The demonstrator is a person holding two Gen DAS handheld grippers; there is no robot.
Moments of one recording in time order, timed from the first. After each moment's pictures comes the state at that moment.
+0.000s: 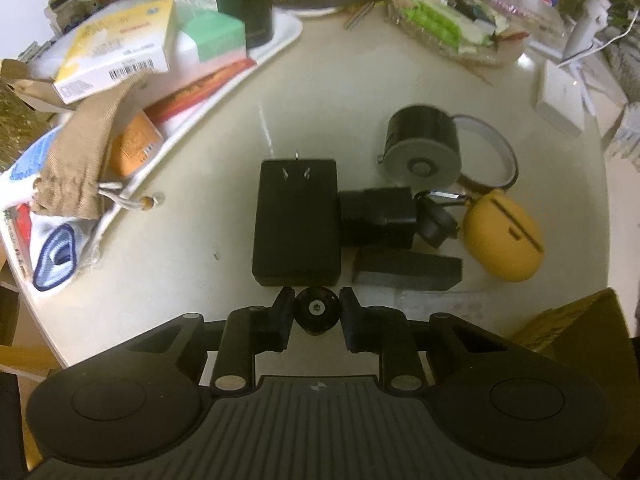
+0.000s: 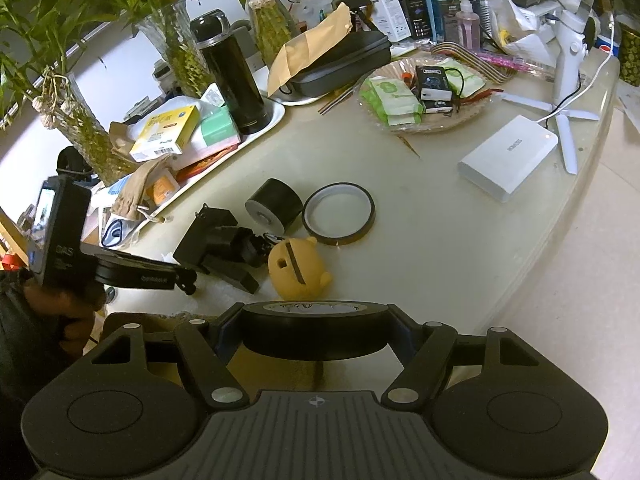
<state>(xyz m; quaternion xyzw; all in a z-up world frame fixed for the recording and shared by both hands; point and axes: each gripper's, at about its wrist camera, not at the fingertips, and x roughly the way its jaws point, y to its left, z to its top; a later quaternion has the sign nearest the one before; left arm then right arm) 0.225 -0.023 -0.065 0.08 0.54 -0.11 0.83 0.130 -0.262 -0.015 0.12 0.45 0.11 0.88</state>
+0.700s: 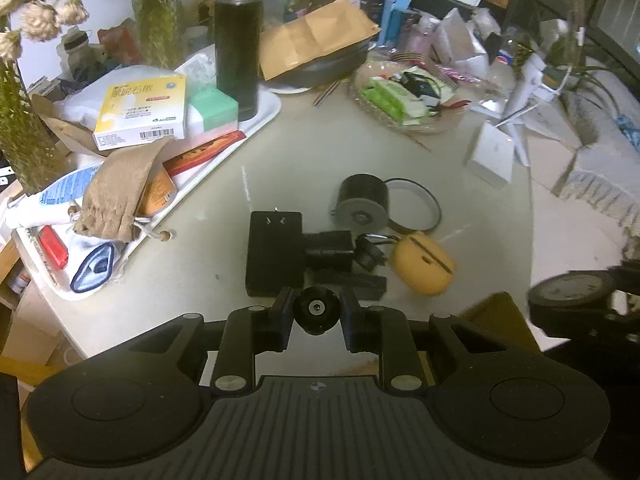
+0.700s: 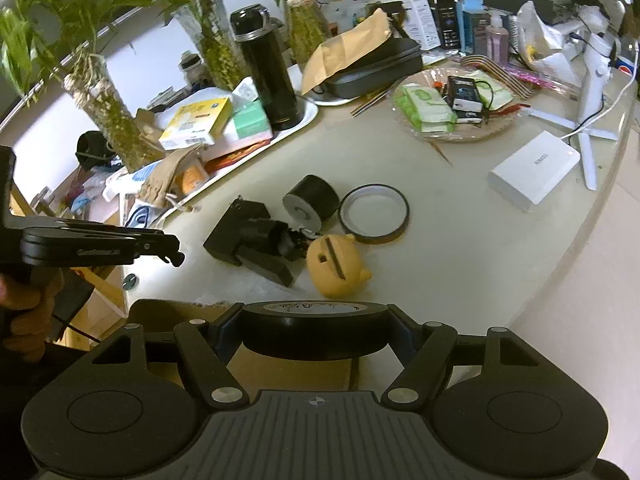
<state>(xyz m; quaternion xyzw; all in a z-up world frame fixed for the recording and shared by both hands) 0.167 -0.008 0.009 0.04 0.47 -0.16 0.87 0.117 -0.231 -0.005 0.09 0.44 0.13 0.88</state>
